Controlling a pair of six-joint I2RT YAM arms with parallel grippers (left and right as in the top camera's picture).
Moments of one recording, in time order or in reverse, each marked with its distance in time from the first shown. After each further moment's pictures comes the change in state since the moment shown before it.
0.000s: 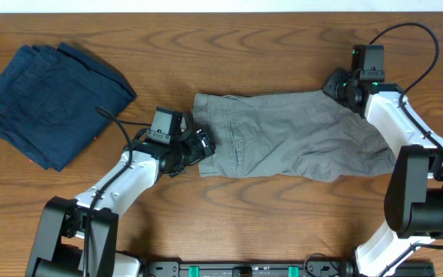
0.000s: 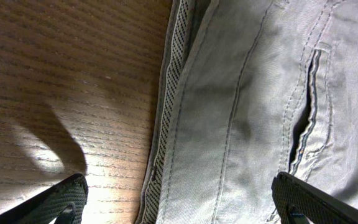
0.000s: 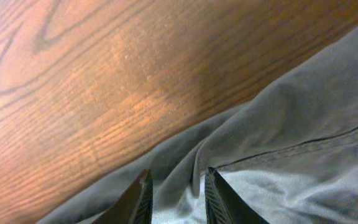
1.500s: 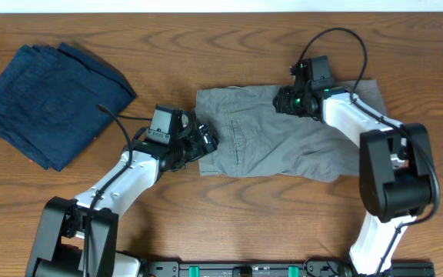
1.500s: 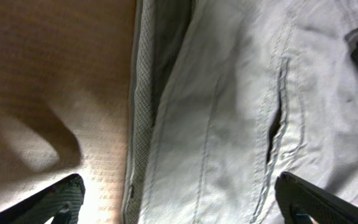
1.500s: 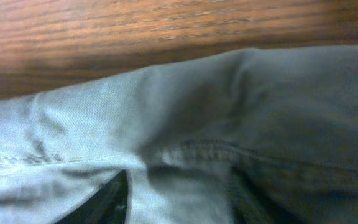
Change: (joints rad) left arm 0.000 0.000 0.000 0.077 0.018 0.029; right arm 0.204 0.130 0.002 0.052 -0.142 -0.246
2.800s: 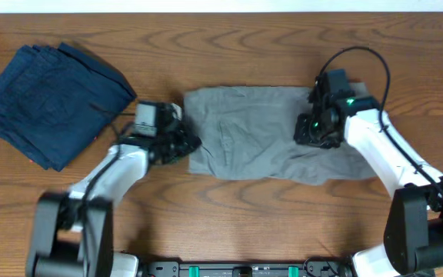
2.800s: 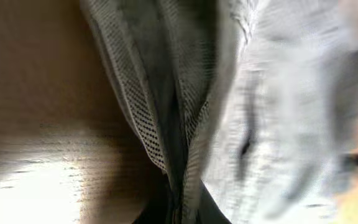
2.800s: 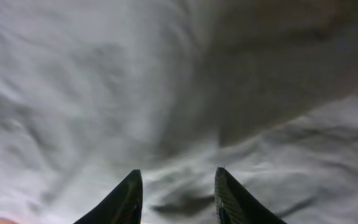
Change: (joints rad) left arm 0.137 0.002 0.029 0.001 0.190 0.100; right arm 0.007 -0.317 -0.151 -0.447 0.031 -0.004
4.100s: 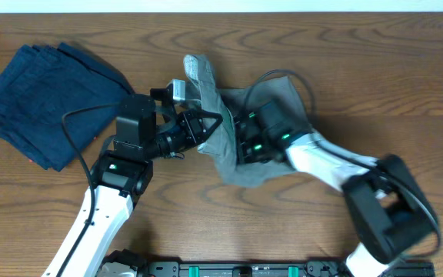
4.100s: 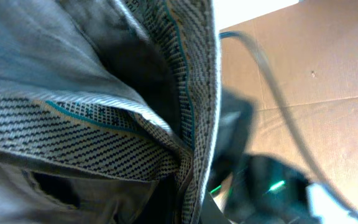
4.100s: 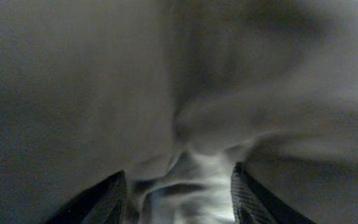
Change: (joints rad) left arm -0.127 -0.404 0.029 0.103 0.146 -0.248; right arm 0.284 0.089 -0.121 0.465 -0.240 0.038
